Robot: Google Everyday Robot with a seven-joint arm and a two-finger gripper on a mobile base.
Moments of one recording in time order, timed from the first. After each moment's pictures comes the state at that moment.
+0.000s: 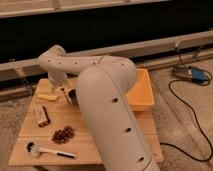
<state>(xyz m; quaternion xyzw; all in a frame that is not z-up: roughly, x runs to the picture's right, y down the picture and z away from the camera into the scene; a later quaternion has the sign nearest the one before) -0.275 -0.013 0.866 -0.26 0.06 0.50 0.82</state>
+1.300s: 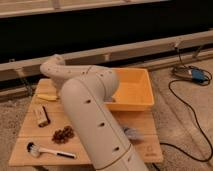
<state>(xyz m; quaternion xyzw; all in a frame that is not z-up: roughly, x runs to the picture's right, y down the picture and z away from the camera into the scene) -0.278 0.008 0.958 -0.24 0.10 0.47 0.84</state>
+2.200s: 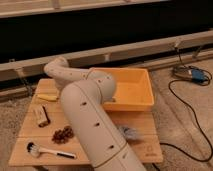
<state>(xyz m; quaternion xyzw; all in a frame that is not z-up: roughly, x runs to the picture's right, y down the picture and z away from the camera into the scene) -0.271 0.027 0.979 -0.27 0.13 0.46 0.84</state>
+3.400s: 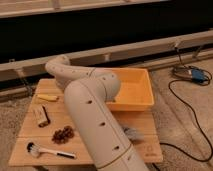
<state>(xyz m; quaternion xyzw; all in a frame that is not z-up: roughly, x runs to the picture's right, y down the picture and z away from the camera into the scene) -0.267 0.018 0.957 -0.28 0.11 0.47 0.83</state>
